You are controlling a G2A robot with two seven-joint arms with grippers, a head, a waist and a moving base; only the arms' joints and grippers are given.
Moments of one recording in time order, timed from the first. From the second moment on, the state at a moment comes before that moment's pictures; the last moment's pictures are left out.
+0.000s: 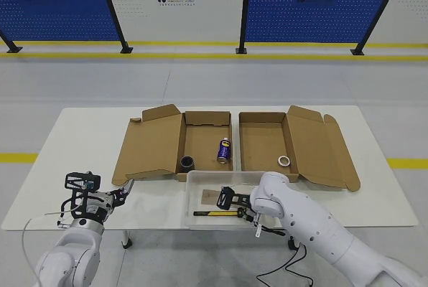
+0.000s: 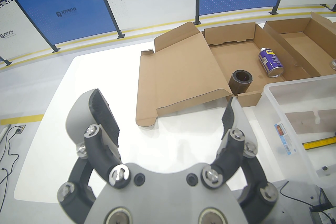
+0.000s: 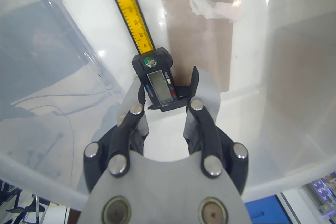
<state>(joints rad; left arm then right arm) 1.89 -1.07 -1.69 -2.07 1.22 0.07 -0.21 -0.82 -1.22 0.59 -1.40 -1.01 -0.43 1.29</state>
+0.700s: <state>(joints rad) 1.89 -1.07 -1.69 -2.07 1.22 0.07 -0.21 -0.73 -1.26 0.47 -1.34 -0.98 -0.52 1.30</state>
